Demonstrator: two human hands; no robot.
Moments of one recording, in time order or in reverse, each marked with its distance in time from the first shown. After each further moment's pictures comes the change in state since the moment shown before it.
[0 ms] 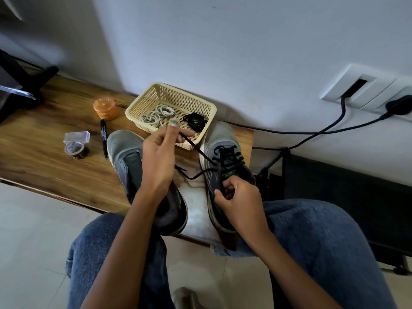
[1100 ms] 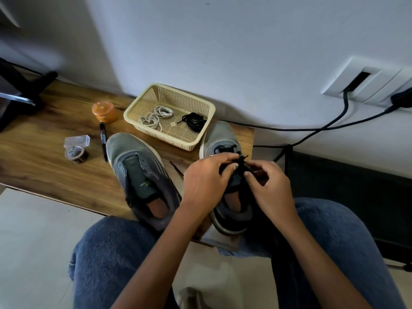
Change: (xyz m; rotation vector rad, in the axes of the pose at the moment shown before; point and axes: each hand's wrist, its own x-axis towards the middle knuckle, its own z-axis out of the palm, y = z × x) left_hand -0.033 -0.023 0.052 0.713 -0.331 0.235; right_hand 0.025 0.034 -0.035 0.199 0.145 -0.032
